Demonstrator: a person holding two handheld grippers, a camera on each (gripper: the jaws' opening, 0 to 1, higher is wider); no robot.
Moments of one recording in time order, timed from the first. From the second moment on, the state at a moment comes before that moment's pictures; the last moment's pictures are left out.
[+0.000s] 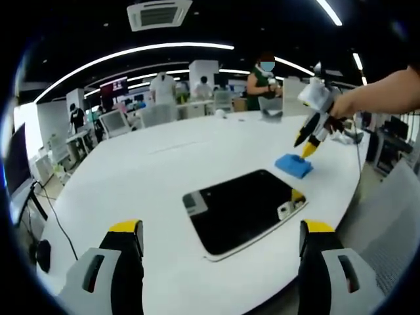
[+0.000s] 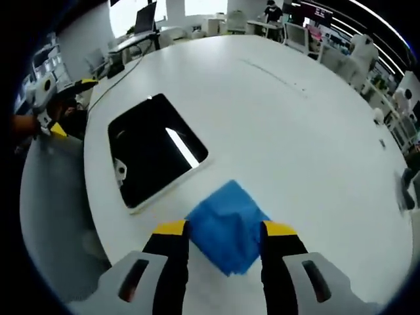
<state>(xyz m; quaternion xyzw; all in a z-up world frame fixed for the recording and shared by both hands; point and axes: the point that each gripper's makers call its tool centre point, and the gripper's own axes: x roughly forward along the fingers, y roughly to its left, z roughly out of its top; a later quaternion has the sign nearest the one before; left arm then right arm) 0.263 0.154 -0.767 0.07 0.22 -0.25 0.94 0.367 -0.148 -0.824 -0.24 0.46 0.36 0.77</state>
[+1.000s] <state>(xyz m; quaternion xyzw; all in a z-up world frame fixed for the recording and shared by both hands) 0.263 0.154 -0.767 0.07 0.23 -0.24 0.94 0.367 -0.151 -0.863 -0.22 0.53 0.29 0.77</state>
